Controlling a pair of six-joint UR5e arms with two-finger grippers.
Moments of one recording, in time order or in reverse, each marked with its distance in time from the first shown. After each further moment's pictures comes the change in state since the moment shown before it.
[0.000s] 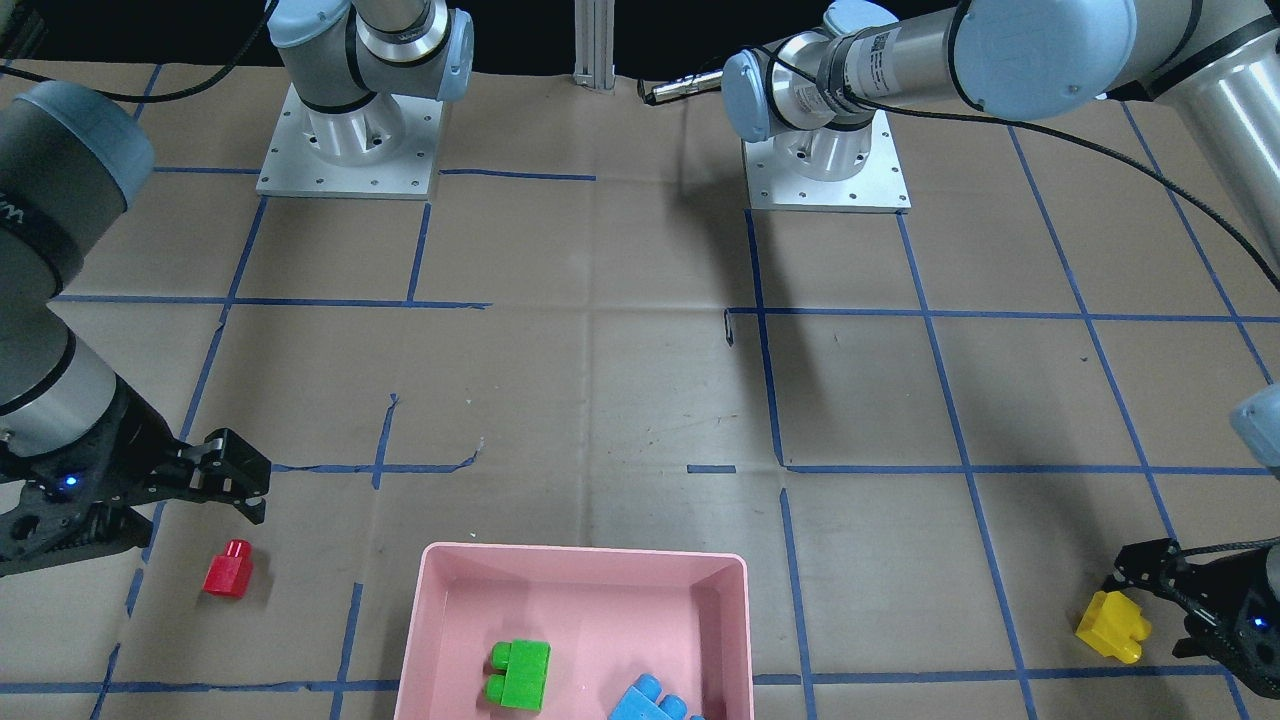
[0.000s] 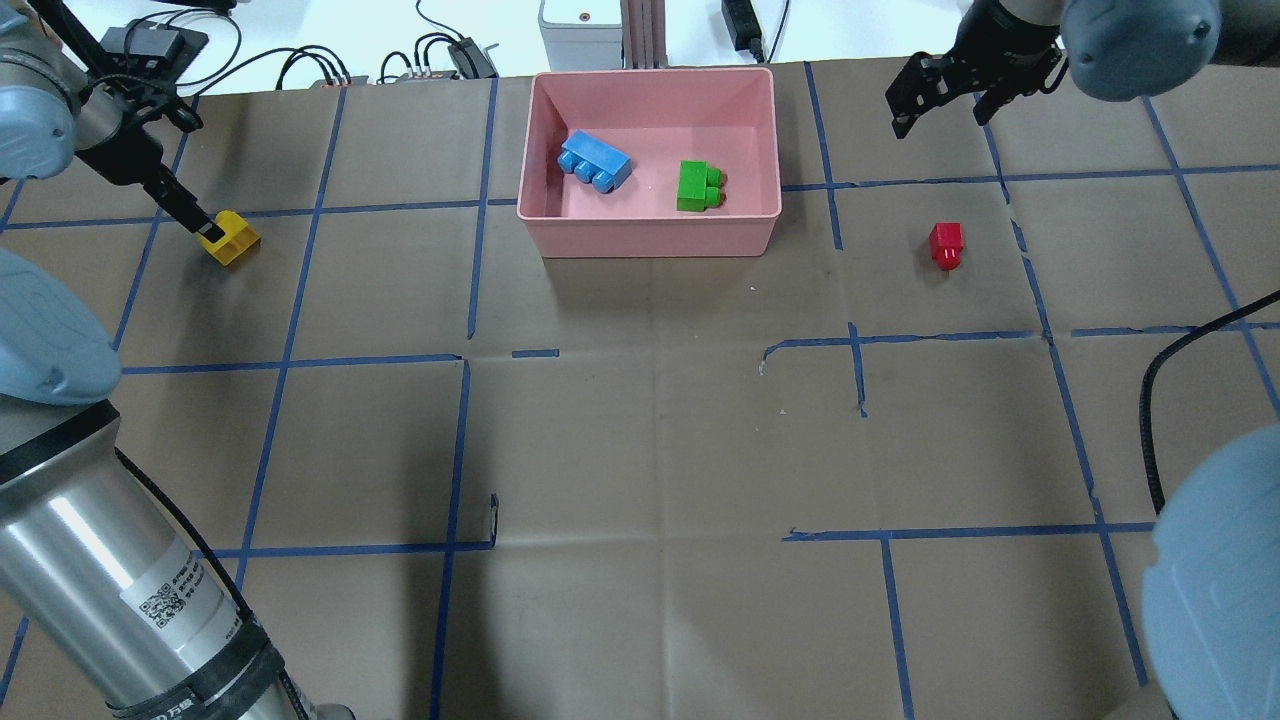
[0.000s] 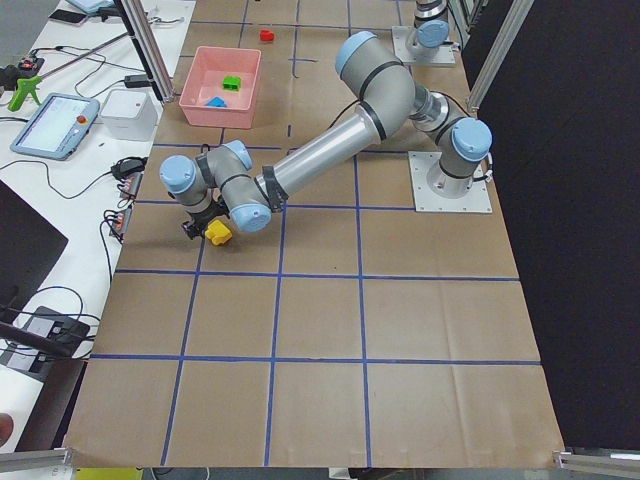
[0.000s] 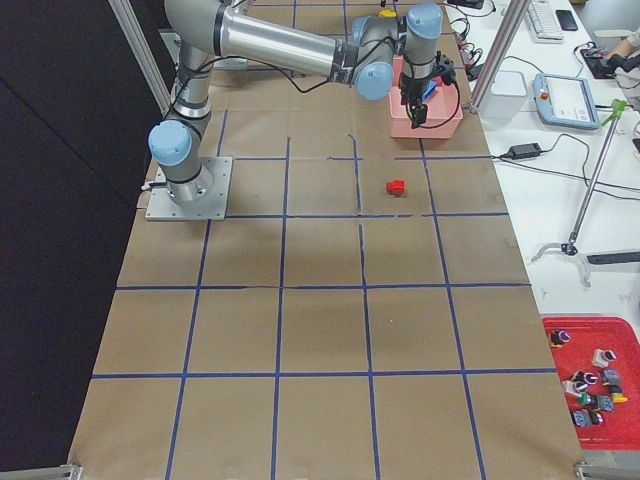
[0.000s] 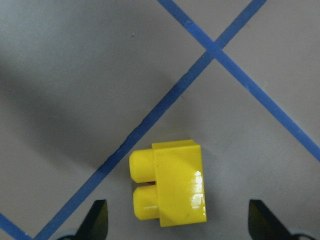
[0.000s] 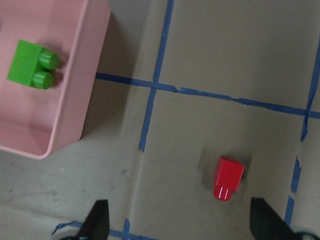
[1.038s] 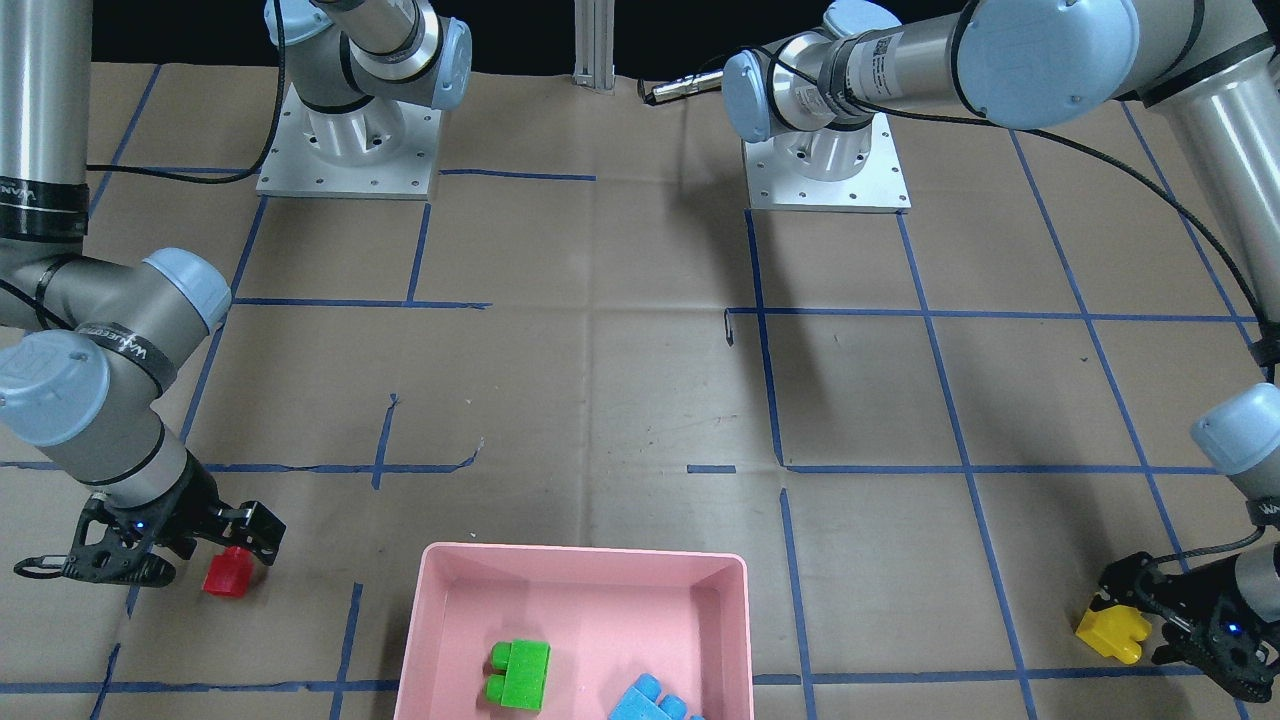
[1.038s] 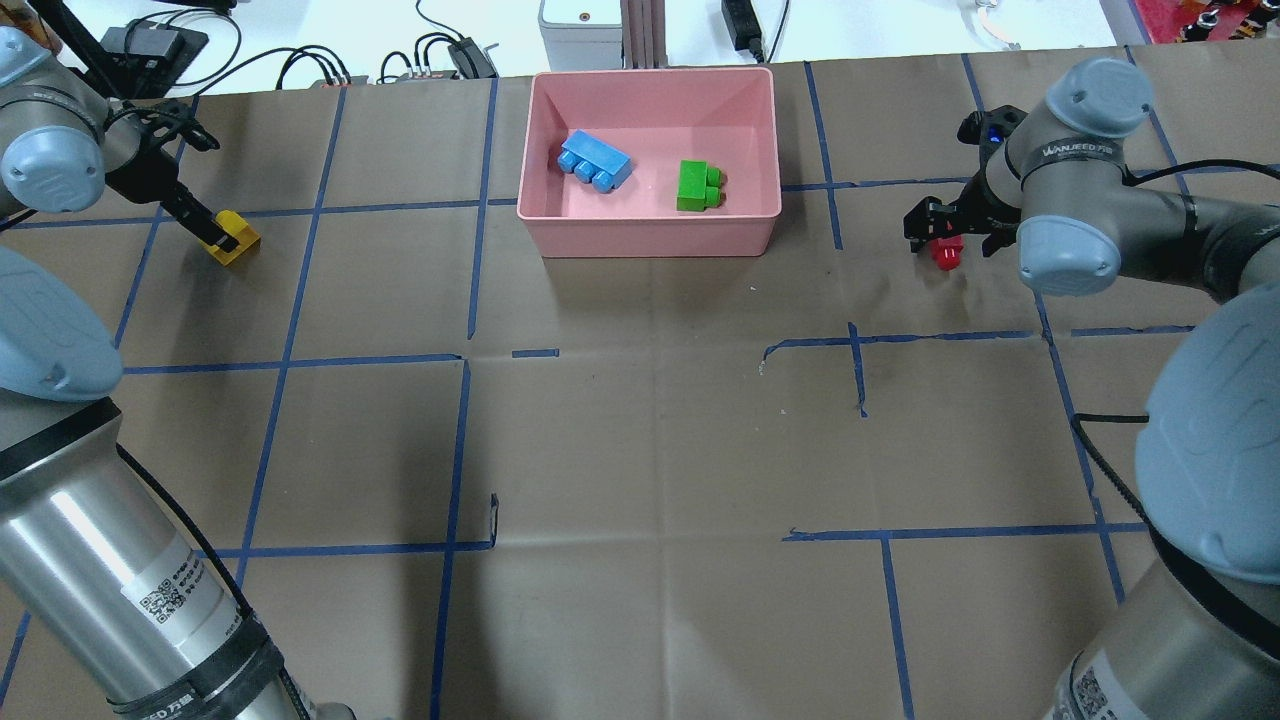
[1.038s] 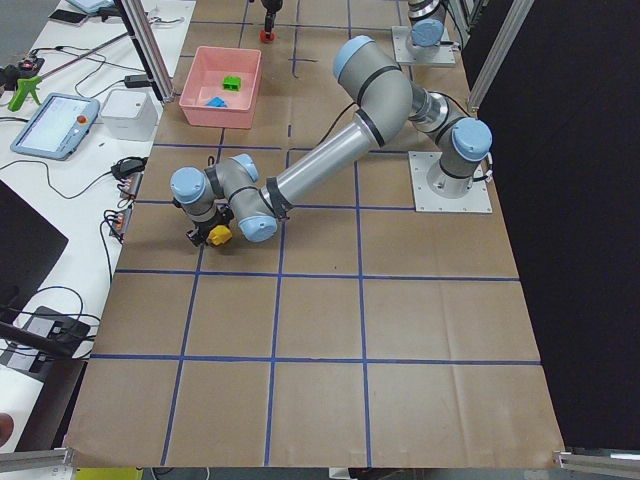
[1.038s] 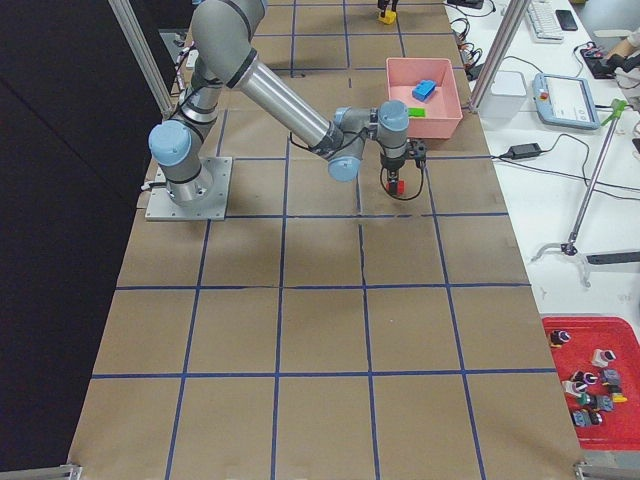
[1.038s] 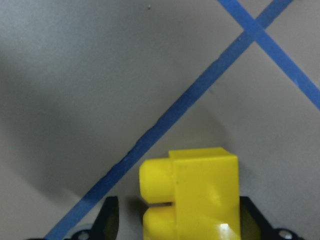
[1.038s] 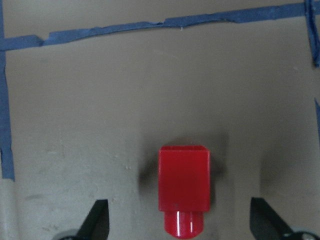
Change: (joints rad) left arm -0.001 -0.012 -0.059 0.135 -0.017 -0.021; right arm -0.076 0.147 0.297 -0.459 -0.033 0.173
